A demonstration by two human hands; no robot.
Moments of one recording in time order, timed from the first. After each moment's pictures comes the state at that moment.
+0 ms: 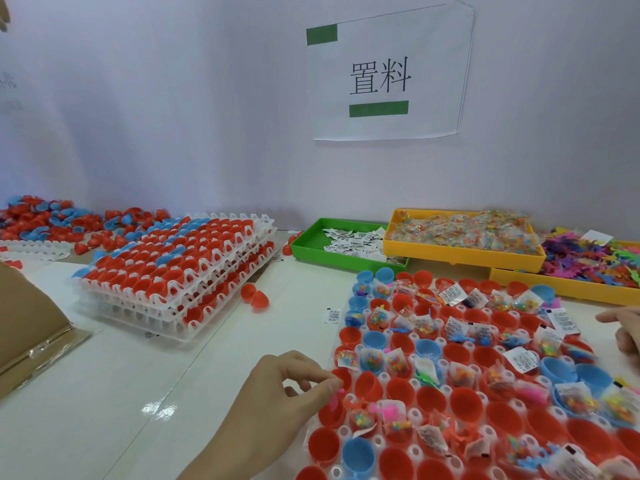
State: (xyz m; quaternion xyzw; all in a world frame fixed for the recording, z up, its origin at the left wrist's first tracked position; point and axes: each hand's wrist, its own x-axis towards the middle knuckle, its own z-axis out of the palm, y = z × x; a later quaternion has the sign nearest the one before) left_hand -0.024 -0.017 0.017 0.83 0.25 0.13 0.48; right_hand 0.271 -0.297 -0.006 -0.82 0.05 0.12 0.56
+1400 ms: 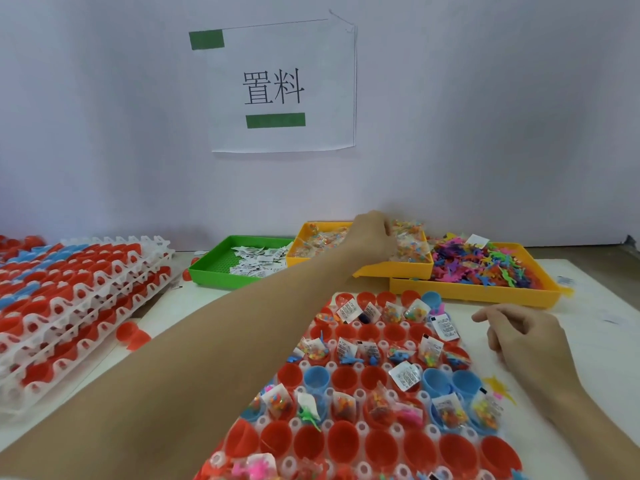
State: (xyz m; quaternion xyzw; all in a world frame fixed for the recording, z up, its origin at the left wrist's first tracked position) left_hand 0.313 -0.096 0.067 0.95 0.05 0.15 0.29; right_hand 0.265 -0.322 -0.028 -0.82 -0.11 -0.13 0.54
